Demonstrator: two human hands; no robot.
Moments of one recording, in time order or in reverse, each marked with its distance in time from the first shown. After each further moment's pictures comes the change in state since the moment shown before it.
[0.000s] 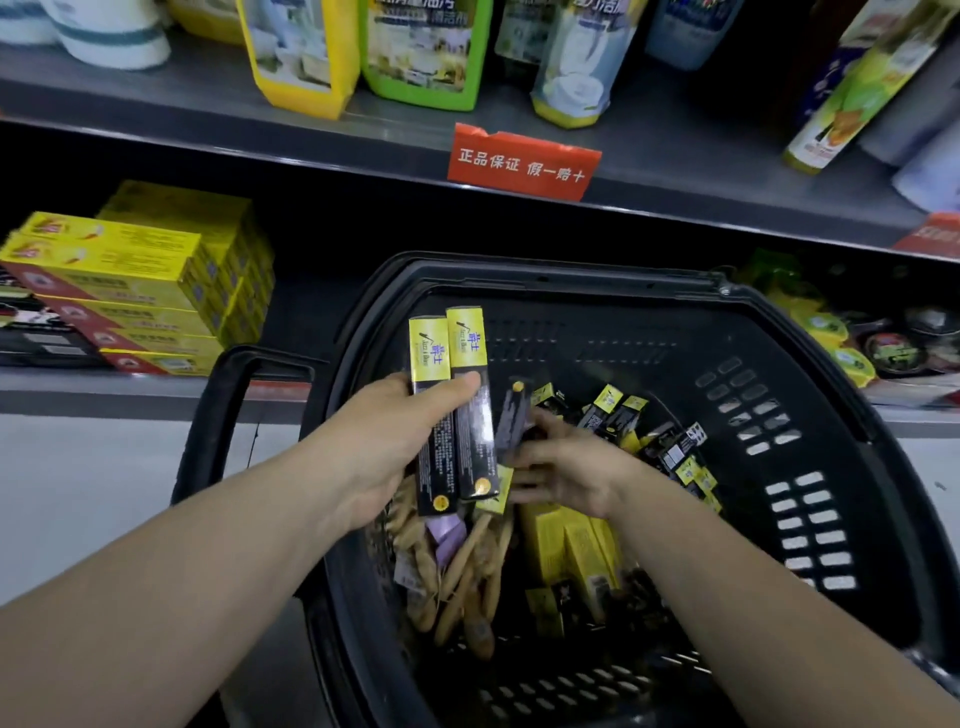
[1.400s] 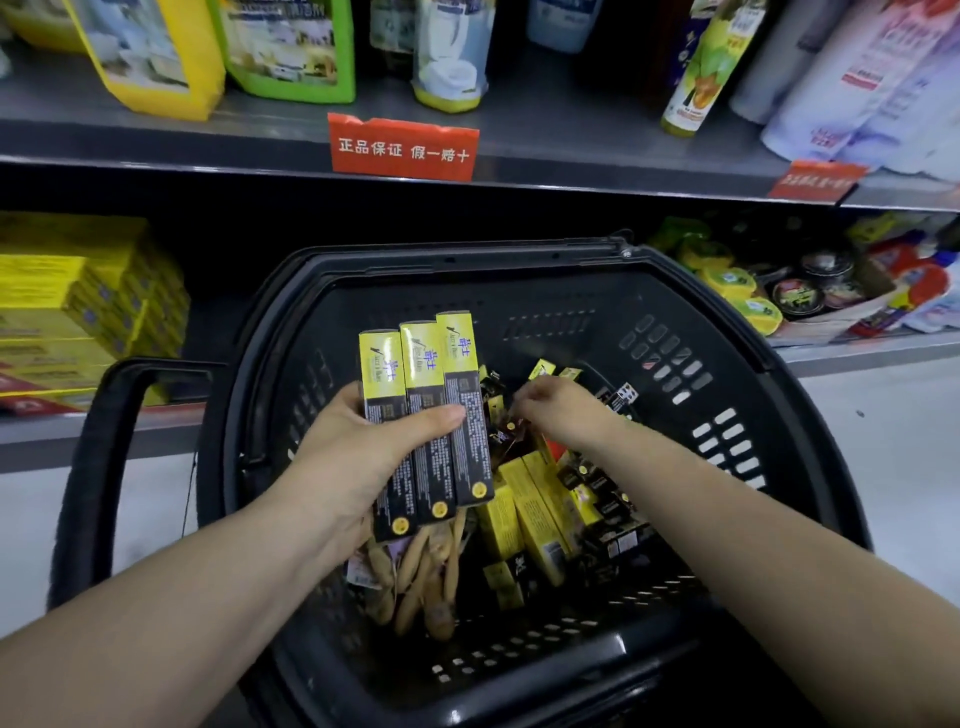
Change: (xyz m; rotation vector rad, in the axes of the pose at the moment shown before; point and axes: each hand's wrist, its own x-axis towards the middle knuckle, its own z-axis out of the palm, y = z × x) left_hand -0.017 -0.022 0.040 -0.116 0.019 0.108; right_hand -0.025 -0.006 -0.051 -0.687 0.466 -0.132
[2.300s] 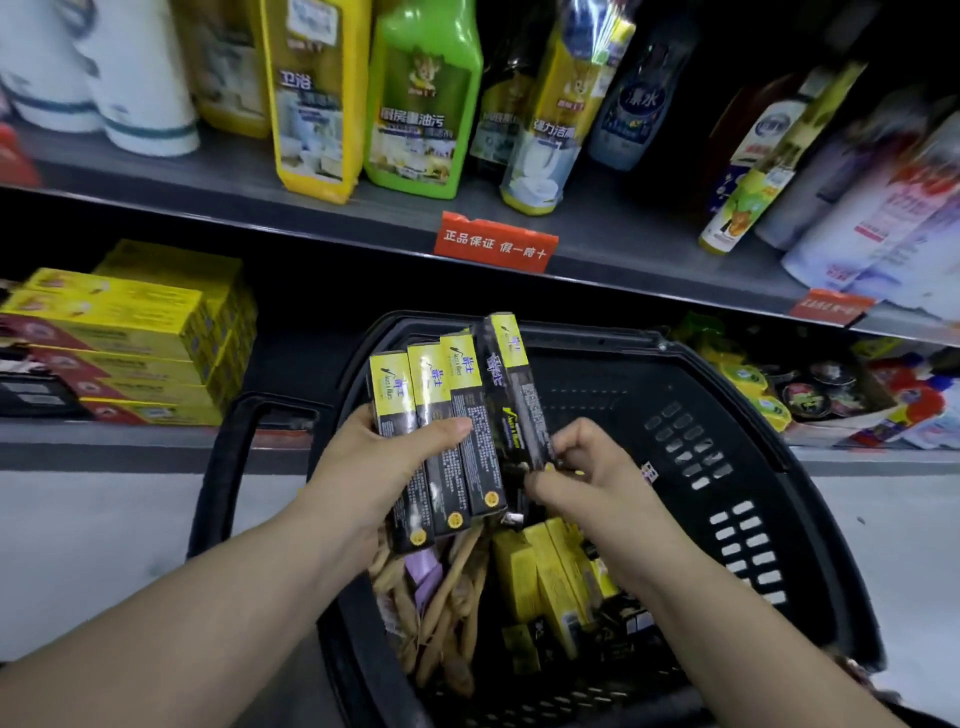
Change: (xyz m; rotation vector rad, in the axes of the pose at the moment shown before) left_hand 0.000 0.025 -0.044 0.004 0.100 0.043; right_hand -0.115 -0.077 0.005 0.513 -0.005 -0.218
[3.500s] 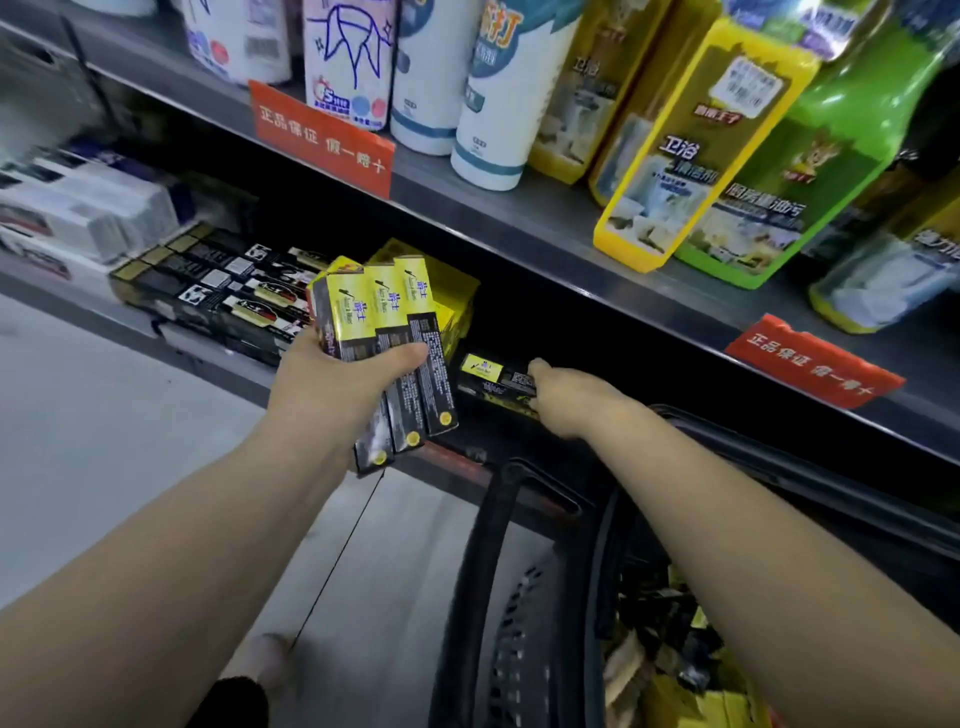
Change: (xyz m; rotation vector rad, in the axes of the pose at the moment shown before) left_hand 0.050 0.052 -0.183 -0.115 0.640 0.242; right_hand 0.239 -0.062 0.195 -1.562 -0.392 -0.320
